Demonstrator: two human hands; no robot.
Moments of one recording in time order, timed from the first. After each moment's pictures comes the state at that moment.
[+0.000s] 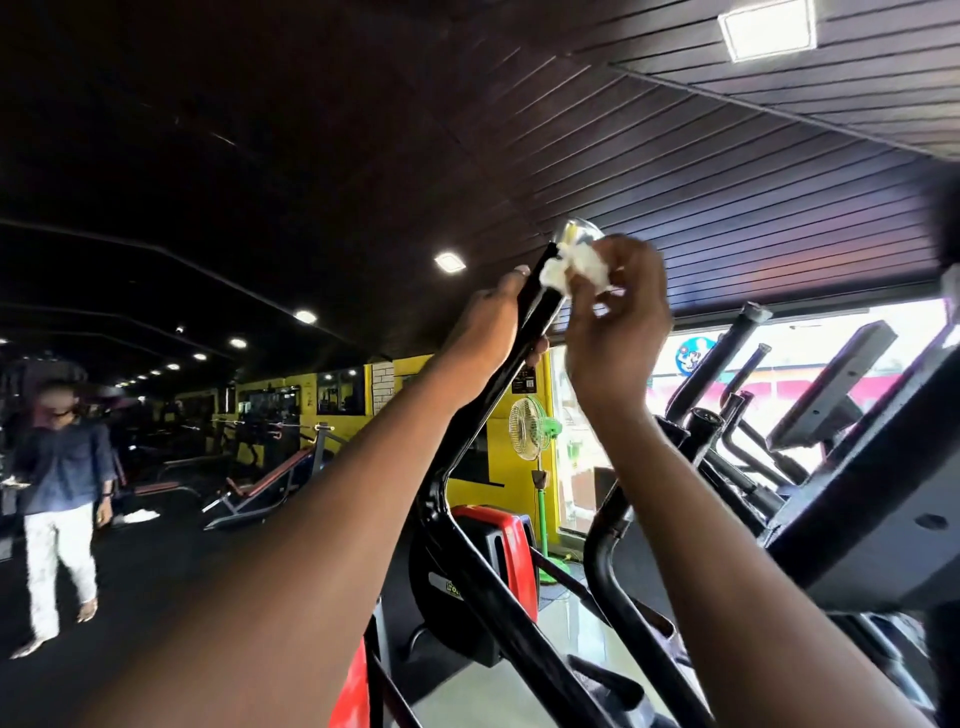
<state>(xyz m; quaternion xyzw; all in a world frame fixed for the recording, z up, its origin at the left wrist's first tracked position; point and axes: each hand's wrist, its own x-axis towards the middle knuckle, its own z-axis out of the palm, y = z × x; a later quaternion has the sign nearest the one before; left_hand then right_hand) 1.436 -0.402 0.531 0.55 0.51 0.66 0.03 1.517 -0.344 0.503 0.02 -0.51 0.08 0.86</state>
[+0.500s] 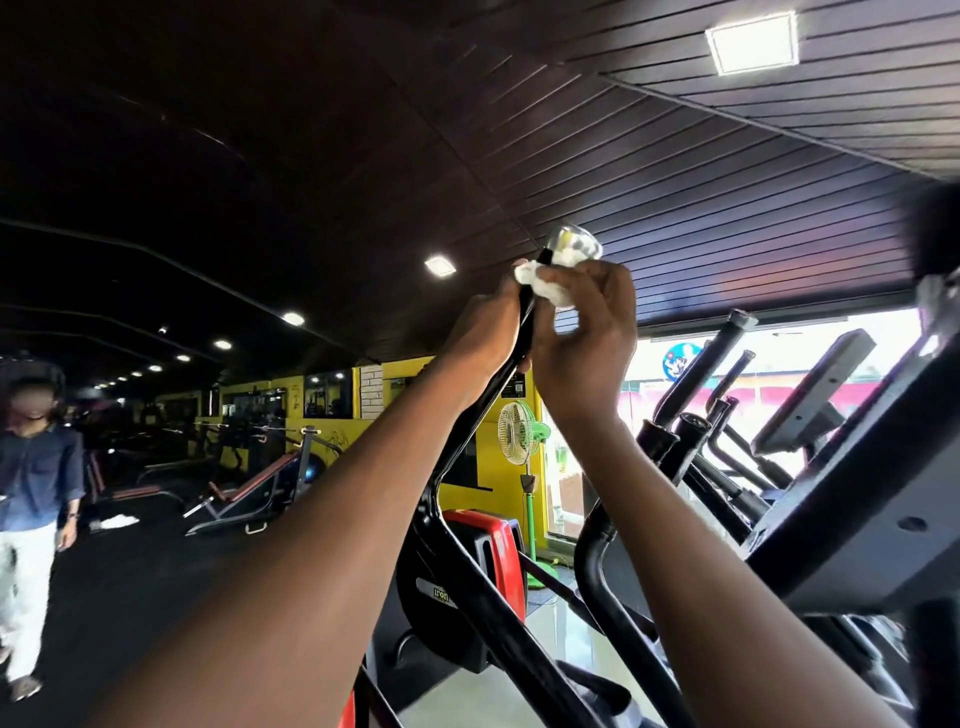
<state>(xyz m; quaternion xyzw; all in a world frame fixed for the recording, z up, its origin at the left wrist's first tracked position) 1.442 -0.407 0.533 0.52 0.56 0.65 0.00 1.501 -0.349 0.501 -0.01 -0.50 0.00 0.86</state>
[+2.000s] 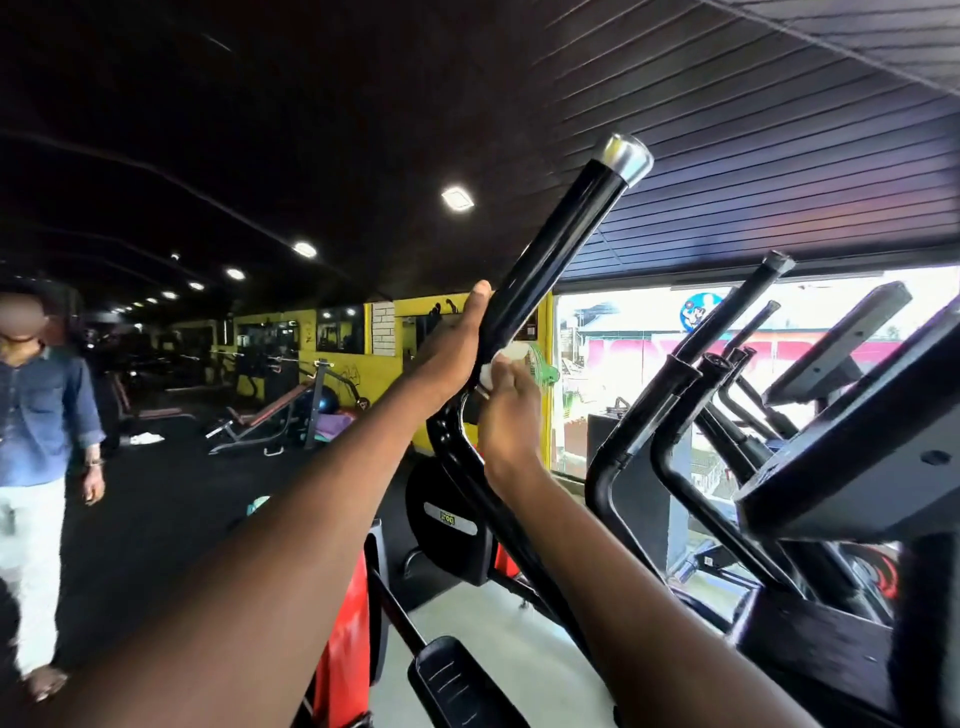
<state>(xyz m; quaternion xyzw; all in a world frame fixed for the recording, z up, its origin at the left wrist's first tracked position) 1.384 -0.435 0.449 0.49 0.66 0.57 0.01 1.435 -0.390 0.384 -0.09 -0.62 0.54 0.56</state>
